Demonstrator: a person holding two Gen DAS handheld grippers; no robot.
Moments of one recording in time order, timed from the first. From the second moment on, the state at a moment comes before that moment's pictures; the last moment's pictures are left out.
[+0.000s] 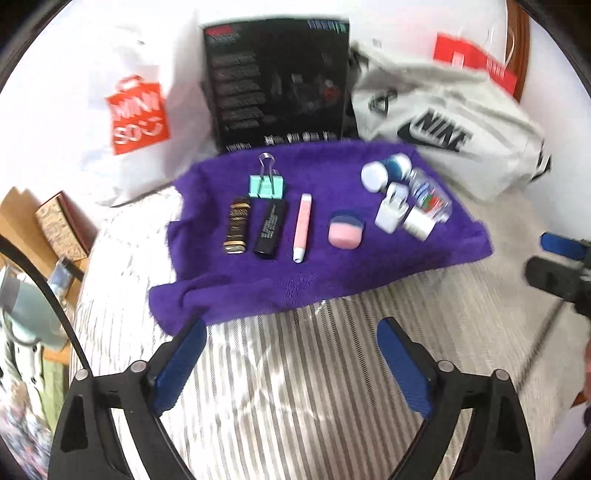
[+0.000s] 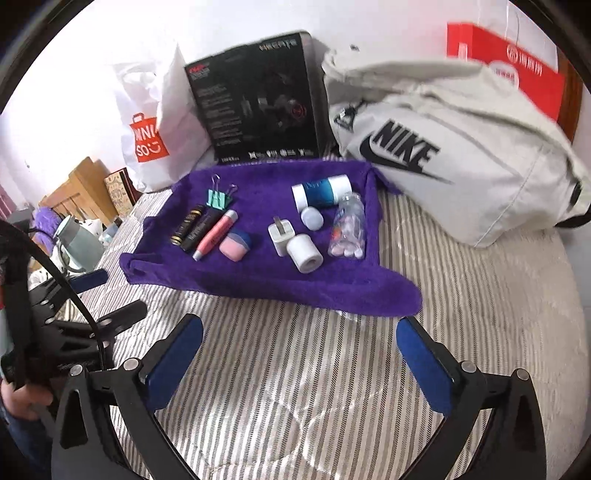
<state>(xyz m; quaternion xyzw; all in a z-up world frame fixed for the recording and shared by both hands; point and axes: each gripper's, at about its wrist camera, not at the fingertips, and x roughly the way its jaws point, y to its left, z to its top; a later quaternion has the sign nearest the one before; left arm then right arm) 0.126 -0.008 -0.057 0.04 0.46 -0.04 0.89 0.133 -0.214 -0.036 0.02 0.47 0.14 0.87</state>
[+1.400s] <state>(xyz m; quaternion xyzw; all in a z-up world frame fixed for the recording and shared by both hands) 0.083 0.000 -0.038 0.01 0.43 0.02 0.90 0.076 -0.222 -0.004 -0.01 0.44 0.06 0.90</state>
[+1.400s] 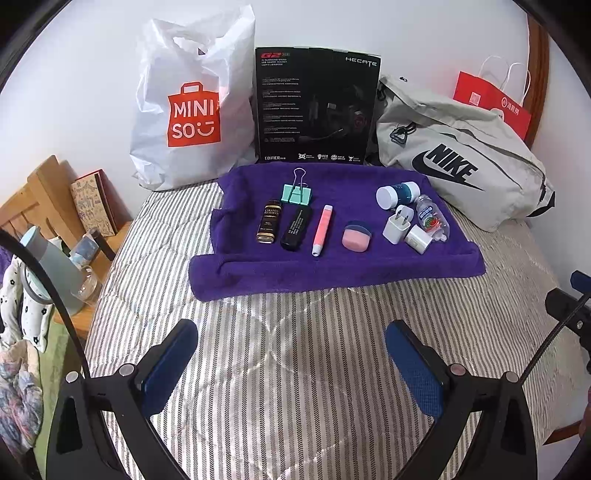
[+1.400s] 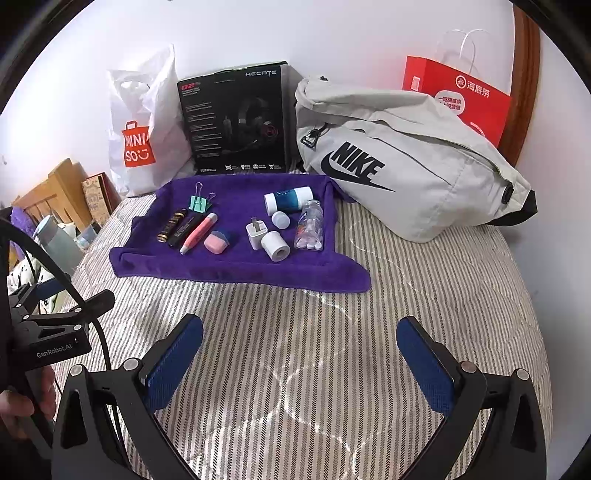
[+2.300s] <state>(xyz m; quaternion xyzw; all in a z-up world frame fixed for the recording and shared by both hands) 0.081 -0.004 -0.035 0.02 0.43 0.02 0.90 0.073 -0.220 -0.003 -0.01 0.44 0.06 0.90</state>
